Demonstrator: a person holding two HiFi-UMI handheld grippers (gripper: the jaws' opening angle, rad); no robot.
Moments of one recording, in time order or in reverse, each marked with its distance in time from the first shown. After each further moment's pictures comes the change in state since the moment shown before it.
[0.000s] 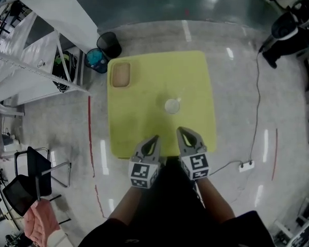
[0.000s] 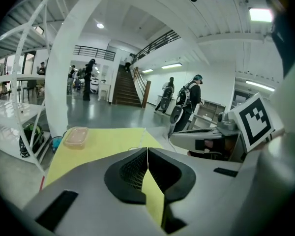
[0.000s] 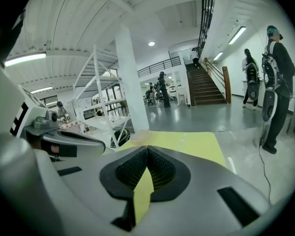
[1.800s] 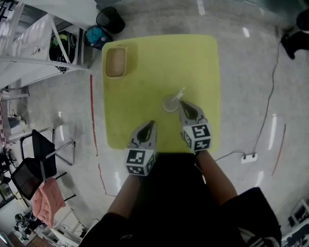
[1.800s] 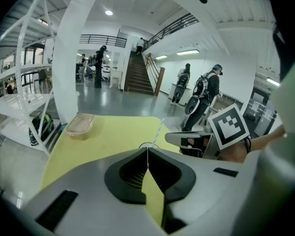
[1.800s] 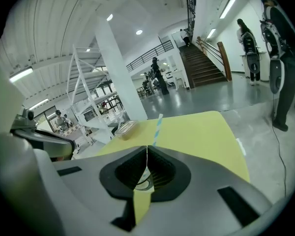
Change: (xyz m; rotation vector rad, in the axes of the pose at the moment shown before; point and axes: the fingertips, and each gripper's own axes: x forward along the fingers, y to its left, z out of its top) left arm 0.096 0.045 -0.010 -0.092 0.150 0.126; right arm 0.132 -0.106 -0.040 0.143 0.123 0.065
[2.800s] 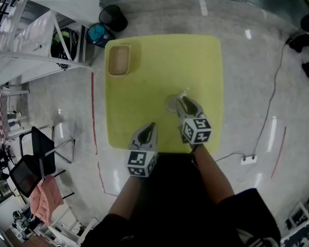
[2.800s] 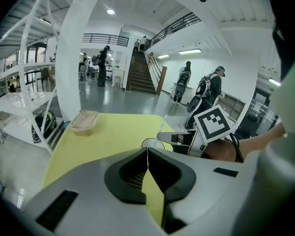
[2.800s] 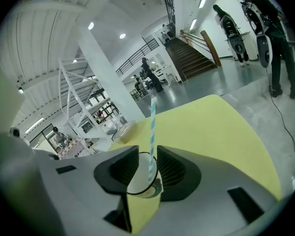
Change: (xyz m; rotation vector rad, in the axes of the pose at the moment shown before) left arm -0.005 0.010 -0.015 -0.017 0.013 0.018; right arm 0.035 -0.003 -0.014 0.200 -0.008 0.013
